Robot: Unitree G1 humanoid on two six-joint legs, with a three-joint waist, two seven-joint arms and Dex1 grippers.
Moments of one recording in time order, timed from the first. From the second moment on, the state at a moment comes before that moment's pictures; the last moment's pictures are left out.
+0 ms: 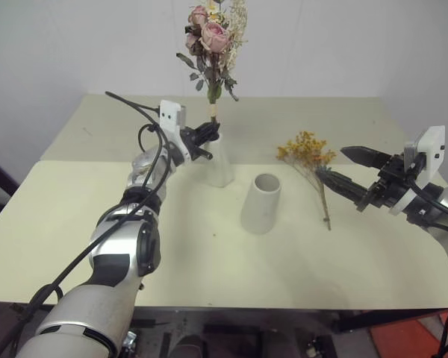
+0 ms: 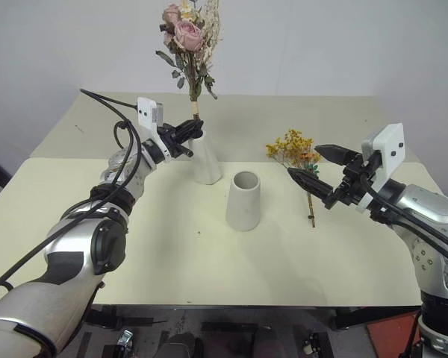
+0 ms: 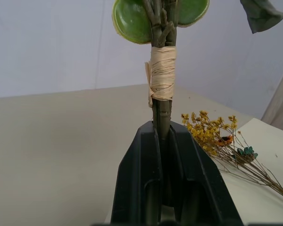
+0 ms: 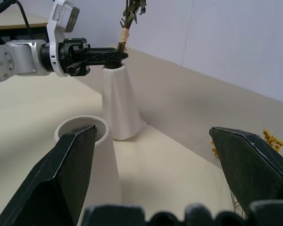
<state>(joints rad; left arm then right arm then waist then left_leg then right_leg) -1.27 0.26 0.26 1.27 -0.23 -0.10 -0.85 -0.34 -0.80 -0.33 -0.34 0.72 0.59 0.71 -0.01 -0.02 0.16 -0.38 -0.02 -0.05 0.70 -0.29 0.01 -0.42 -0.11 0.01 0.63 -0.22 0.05</state>
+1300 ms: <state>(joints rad) -1.22 0.34 0.26 1.08 -0.26 0.01 -0.96 -0.37 -0.76 -0.31 -0.32 0.68 0.57 0.73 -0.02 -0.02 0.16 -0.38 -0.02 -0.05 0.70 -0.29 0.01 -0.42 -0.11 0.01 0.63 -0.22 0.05</state>
